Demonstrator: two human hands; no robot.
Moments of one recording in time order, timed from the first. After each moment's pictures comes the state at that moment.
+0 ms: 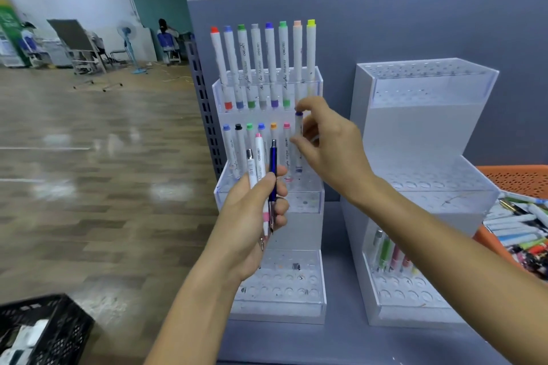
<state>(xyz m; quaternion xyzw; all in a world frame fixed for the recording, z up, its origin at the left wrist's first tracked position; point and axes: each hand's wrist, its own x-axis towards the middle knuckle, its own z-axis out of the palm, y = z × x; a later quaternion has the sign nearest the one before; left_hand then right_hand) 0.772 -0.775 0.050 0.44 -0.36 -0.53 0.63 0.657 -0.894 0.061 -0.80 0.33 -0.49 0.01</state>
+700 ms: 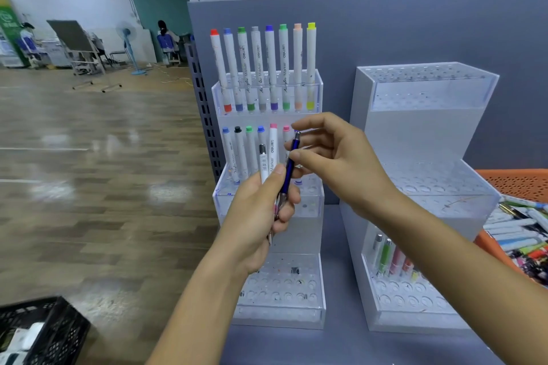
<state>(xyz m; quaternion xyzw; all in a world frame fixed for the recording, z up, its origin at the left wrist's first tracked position) 0.767 -0.785 0.051 0.45 -0.42 -0.52 0.60 0.645 -0.850 0.081 -0.71 0.30 -0.48 0.42</state>
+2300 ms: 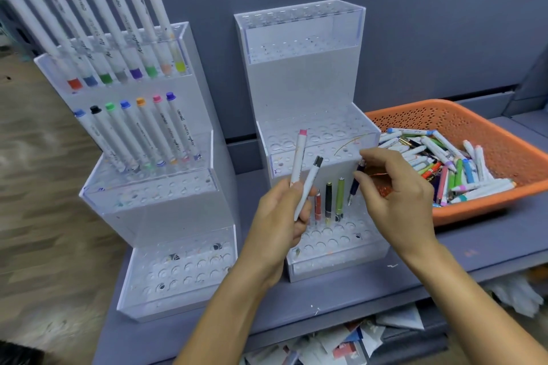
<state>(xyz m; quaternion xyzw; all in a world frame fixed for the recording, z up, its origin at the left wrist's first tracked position) 0.643 -0.791 -0.004 0.45 -0.49 -0.58 0.47 0.468 -0.824 -0.040 -0.67 0.49 -0.56 -0.04</state>
